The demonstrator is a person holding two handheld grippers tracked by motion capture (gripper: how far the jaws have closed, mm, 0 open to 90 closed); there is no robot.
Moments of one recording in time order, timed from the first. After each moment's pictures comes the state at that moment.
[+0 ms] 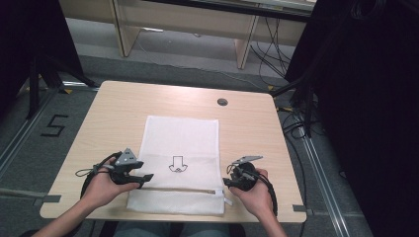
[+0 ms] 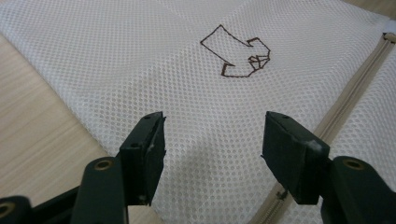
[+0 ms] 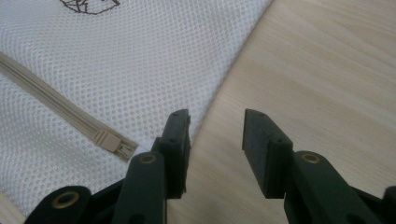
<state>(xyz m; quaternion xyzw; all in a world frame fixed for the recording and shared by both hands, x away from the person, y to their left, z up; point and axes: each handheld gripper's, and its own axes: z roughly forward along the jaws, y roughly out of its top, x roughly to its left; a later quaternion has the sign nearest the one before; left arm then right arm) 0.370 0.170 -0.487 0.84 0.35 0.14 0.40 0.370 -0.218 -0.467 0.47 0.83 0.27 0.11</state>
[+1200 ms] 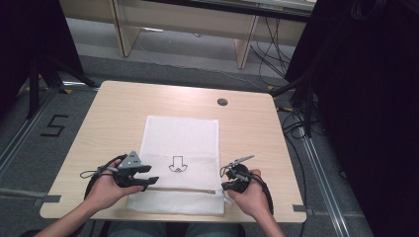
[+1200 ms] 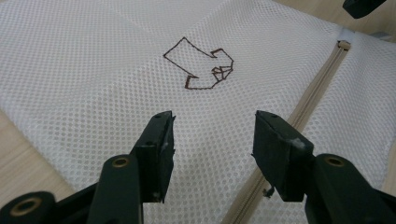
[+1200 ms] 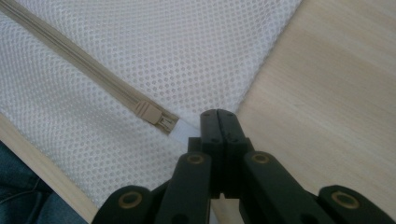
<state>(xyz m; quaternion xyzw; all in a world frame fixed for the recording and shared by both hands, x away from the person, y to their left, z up) 0.363 0.155 -0.487 0.84 0.32 0.10 0.43 0.364 -0.201 -0.464 0.46 0.86 0.22 0.05</state>
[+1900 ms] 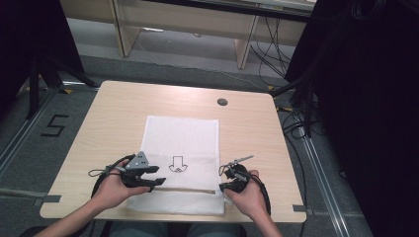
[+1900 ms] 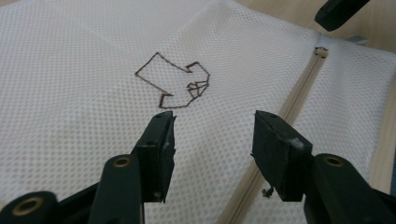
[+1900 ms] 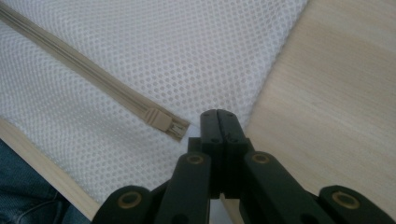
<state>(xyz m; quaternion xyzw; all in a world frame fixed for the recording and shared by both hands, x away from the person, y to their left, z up) 0.364 0.134 -0.487 0.84 0.29 0.10 0.44 0.366 -0.196 -0.468 0.49 0.84 0.23 0.02</state>
